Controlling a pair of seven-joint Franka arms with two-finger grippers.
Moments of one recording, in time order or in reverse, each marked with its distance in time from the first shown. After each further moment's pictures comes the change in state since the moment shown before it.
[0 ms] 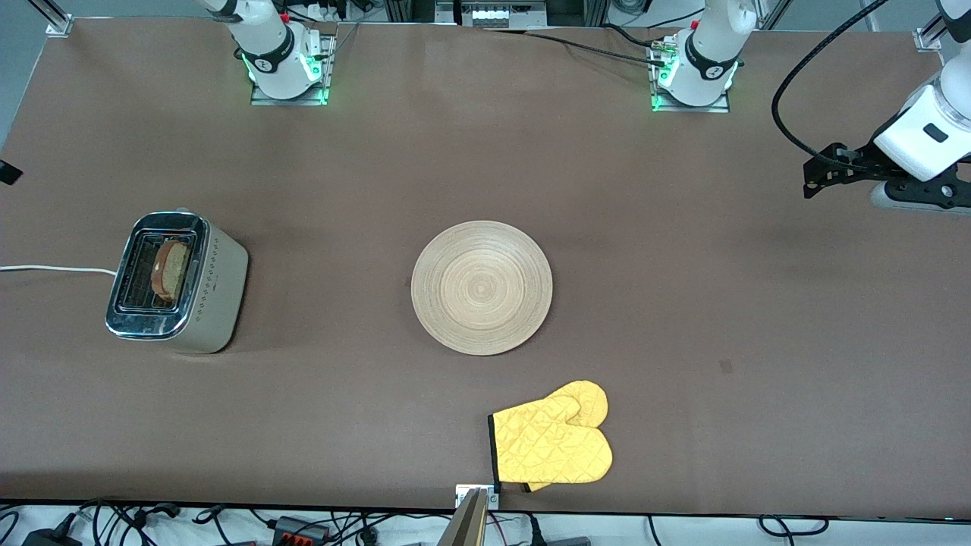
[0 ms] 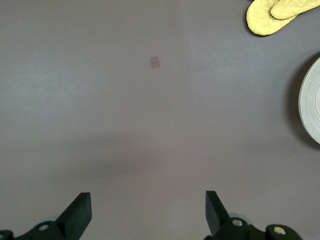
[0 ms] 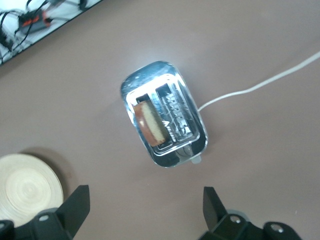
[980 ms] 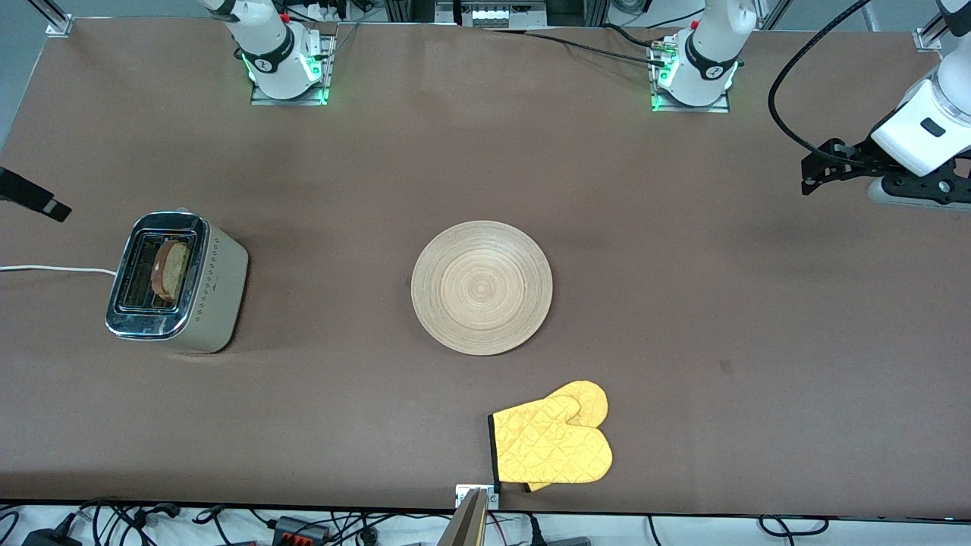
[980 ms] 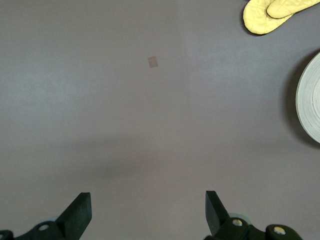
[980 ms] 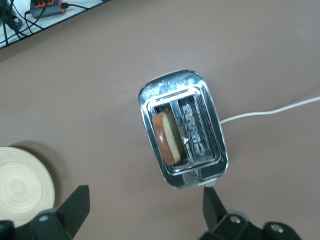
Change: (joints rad) left arm -0.008 -0.006 0.000 0.000 0.000 -0.005 0.000; right arm -0.143 0.094 0.234 -0.048 0.001 0.143 -0.109
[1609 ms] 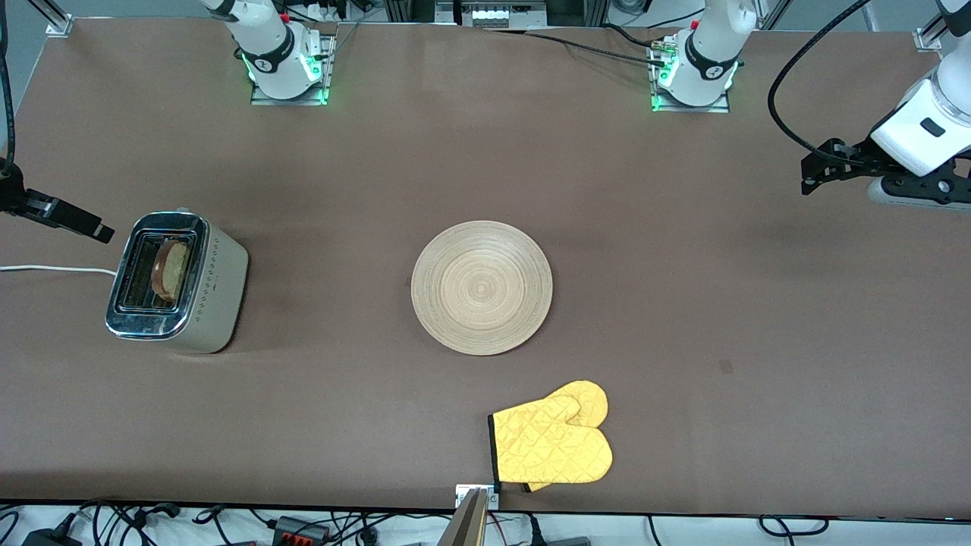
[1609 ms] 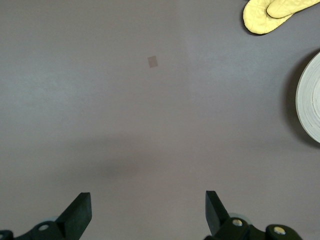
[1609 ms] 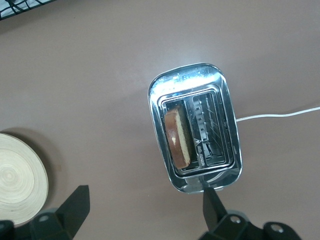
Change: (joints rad) left arm 0.000 0.000 0.000 0.000 0.000 0.000 0.000; right arm -0.020 0.045 0.062 -0.005 -0.008 0.002 -0.021
